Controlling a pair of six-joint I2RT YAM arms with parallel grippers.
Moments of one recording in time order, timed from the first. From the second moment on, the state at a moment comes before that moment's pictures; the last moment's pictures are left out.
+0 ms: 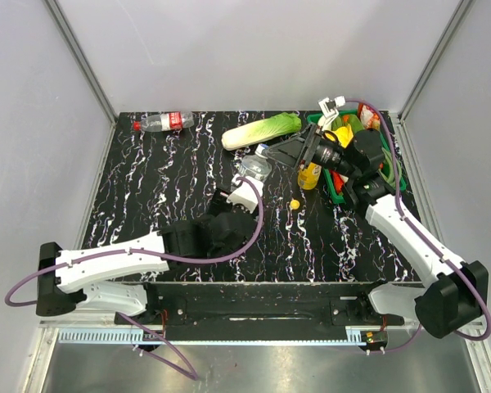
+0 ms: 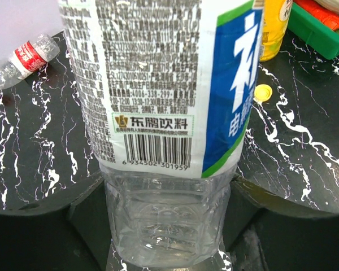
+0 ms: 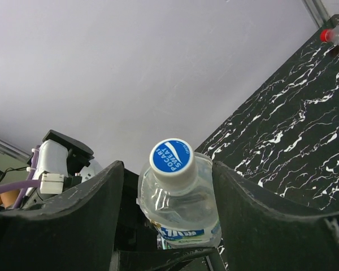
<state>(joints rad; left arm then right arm) -1.29 1.18 1.09 -0.48 -0.91 -0.24 0.43 1.23 1.06 0.40 -0.73 0.93</state>
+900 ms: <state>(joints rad) -1.26 1.21 1.12 -0.51 -0.83 -0.26 0.41 1.29 1.06 0.48 -0.77 0.97</state>
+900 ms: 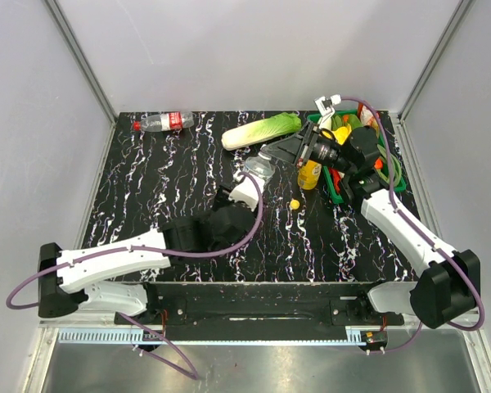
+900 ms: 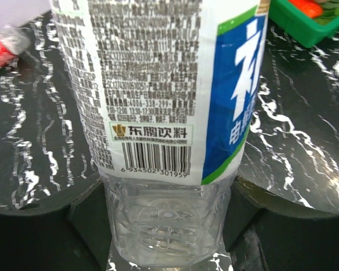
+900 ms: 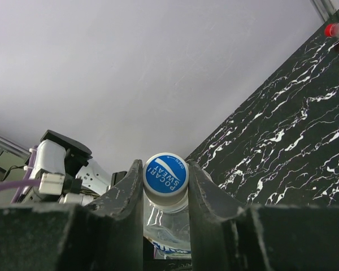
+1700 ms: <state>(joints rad) -0.87 0.86 0.75 0.03 0.62 -0.37 0.42 1.19 0.99 0.69 -0.89 0.92</state>
